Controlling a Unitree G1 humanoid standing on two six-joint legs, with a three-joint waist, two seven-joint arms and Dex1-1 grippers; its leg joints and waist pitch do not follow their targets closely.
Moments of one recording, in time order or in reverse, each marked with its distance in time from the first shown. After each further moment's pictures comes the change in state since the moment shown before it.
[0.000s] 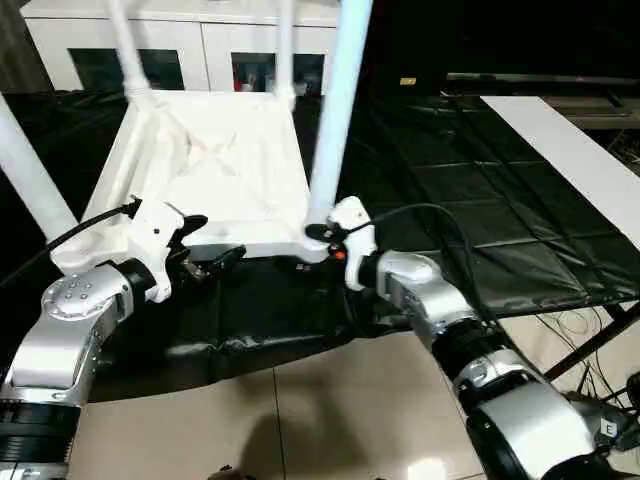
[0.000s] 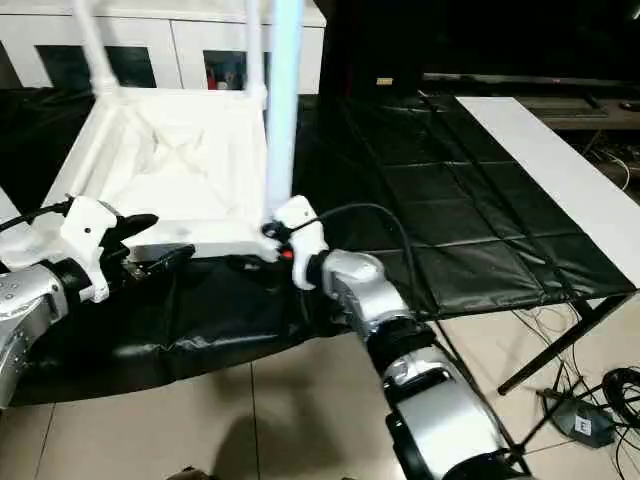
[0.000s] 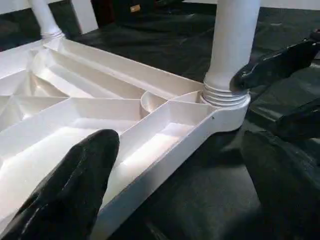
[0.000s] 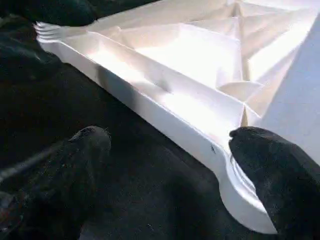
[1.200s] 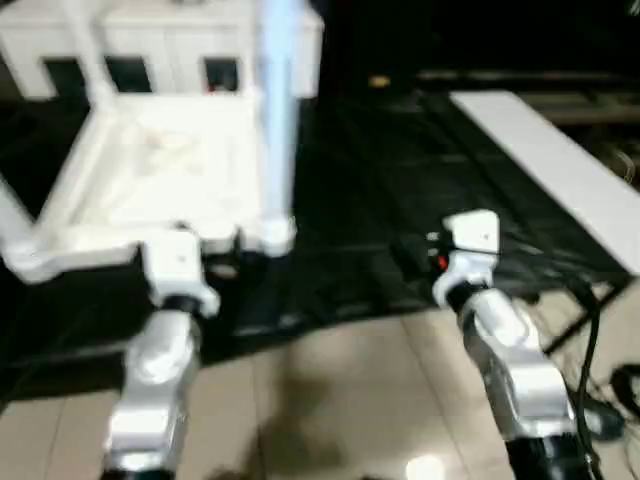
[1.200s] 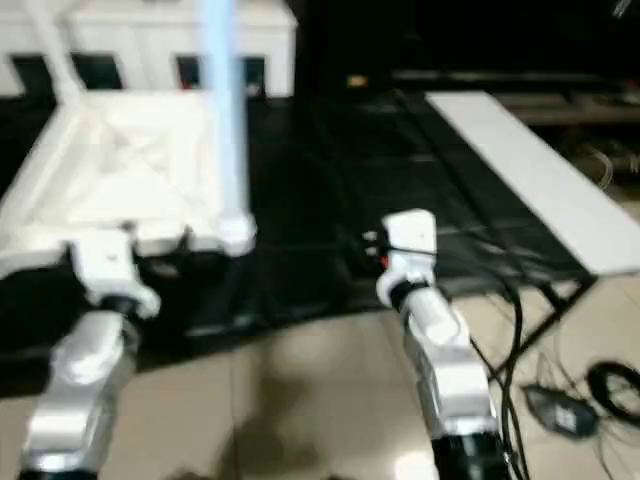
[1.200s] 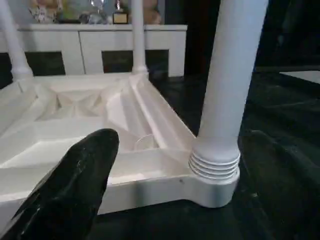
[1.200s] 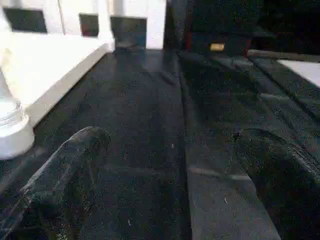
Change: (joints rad) left arm 0.169 -0.426 0.016 -0.187 0.185 -0.153 0.619; right arm 0.540 -0.064 -0.207 -0.917 -0.087 0.303 -0.511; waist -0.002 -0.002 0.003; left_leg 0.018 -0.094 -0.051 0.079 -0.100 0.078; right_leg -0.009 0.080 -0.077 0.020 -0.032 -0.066
